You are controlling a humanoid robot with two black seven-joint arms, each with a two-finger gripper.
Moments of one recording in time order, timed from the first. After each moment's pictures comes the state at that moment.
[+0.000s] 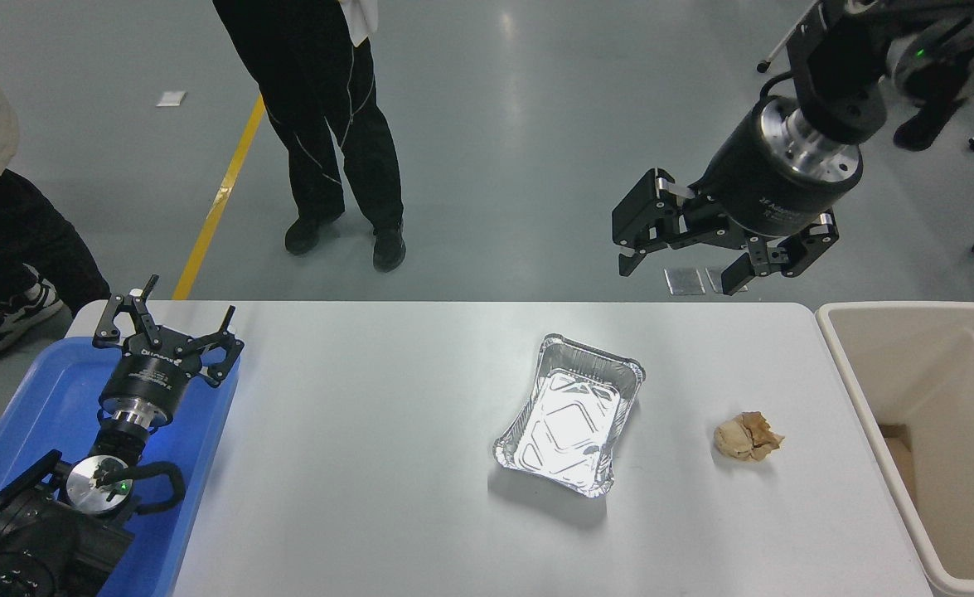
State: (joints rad) left arm -0.53 0.23 -1.13 -0.31 -0.10 -0.79 -0.16; right arm 2.34 -0.18 -1.23 1.40 0.29 0.76 -0.20
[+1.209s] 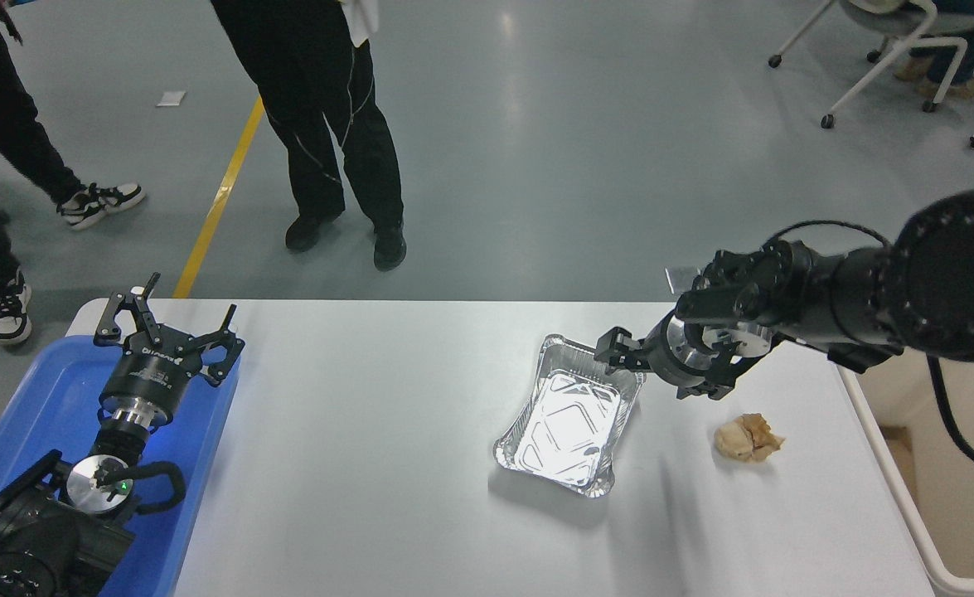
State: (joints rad) left arm -0.53 0.23 -1.13 -0.31 -0.10 -0.79 -0.16; right arm 1.46 0.00 -1.13 0.88 0.27 0.25 -0.20
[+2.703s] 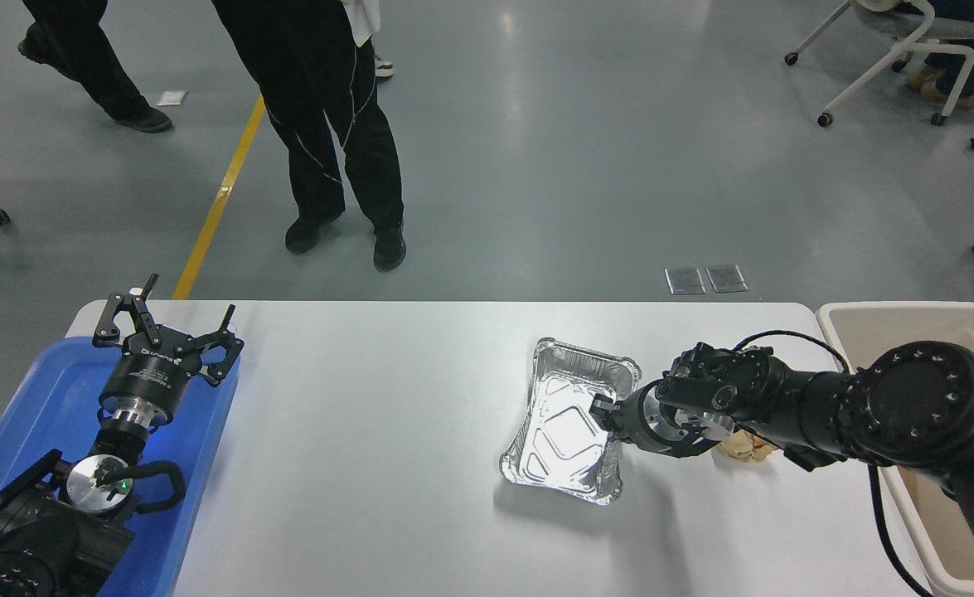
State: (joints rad) left arm -0.54 0.23 -1.13 -0.31 -0.10 -0.79 -0.16; right arm 1.15 0.00 -0.80 0.66 0.03 0.20 -0.25
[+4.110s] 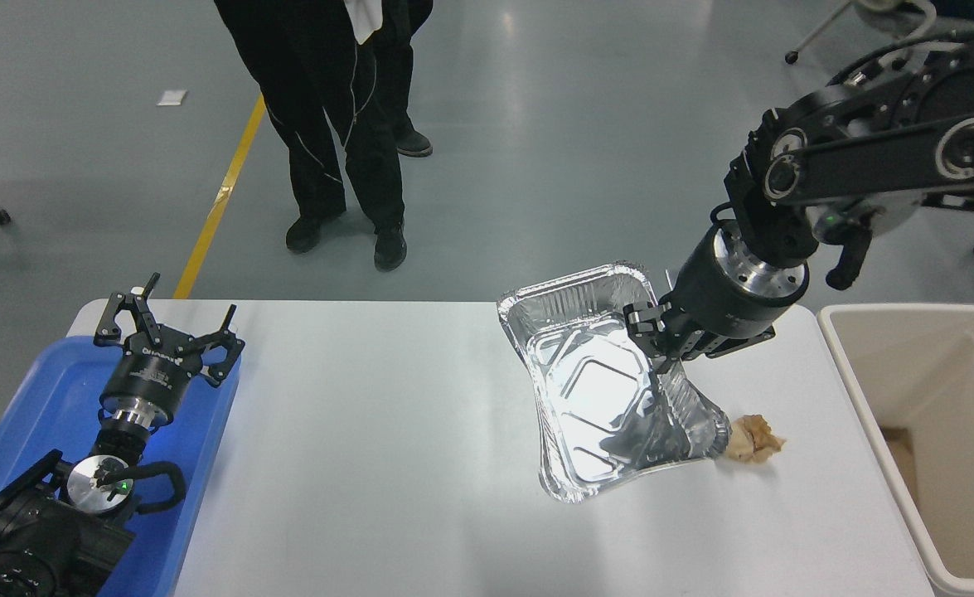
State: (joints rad) left arm -0.54 0.23 -1.13 -0.31 -0.10 -0.79 -0.16; right arm 2.32 -0.28 -1.07 1.57 0.05 0.64 -0.24
